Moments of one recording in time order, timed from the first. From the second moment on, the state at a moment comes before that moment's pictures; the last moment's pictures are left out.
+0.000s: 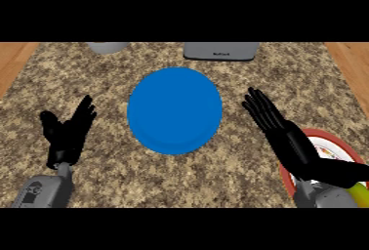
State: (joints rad) left arm -0.16 0.27 -0.06 -1.34 0.19 0.18 0.18; right arm -0.15 -0.27 0.27 -1.66 -0.34 0.12 -0.11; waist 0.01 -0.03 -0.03
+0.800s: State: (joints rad) left arm -0.06 0.32 -0.06 -1.37 0.15 0.06 -0.08; right arm 0.04 -0.46 0.09 -1.46 -0.10 -0.10 -0.13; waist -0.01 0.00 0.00
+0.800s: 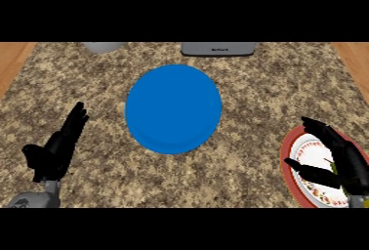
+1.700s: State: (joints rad) left arm -0.05 0.32 -0.03 -1.35 0.13 0.01 -0.13; right arm 0.30 -0.82 -0.01 -1.73 0.11 0.02 0.16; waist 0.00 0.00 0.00
